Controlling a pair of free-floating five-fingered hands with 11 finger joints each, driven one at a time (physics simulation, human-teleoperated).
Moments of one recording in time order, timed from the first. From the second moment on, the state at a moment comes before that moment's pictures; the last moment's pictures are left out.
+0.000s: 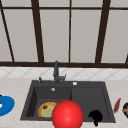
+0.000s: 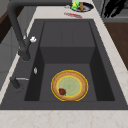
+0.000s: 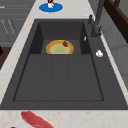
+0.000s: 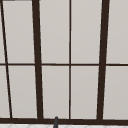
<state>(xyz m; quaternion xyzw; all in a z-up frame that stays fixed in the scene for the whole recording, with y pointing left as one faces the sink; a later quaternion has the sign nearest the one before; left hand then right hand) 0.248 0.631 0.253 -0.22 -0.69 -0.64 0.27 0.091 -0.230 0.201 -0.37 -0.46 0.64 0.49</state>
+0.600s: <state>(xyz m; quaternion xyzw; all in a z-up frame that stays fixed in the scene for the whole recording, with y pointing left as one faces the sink) 0.261 0.624 0.224 -0.22 -0.69 -0.64 0.27 0.091 -0.230 0.201 -0.37 -0.46 0.64 0.49</state>
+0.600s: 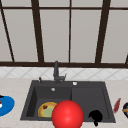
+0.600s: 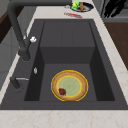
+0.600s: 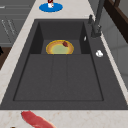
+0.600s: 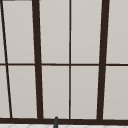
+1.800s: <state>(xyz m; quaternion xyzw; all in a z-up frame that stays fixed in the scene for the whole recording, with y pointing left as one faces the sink) 0.294 0.642 0.204 -0.15 -0.70 -0.67 0.21 0.091 -0.230 0.201 -0.37 -0.46 0.64 0.49</state>
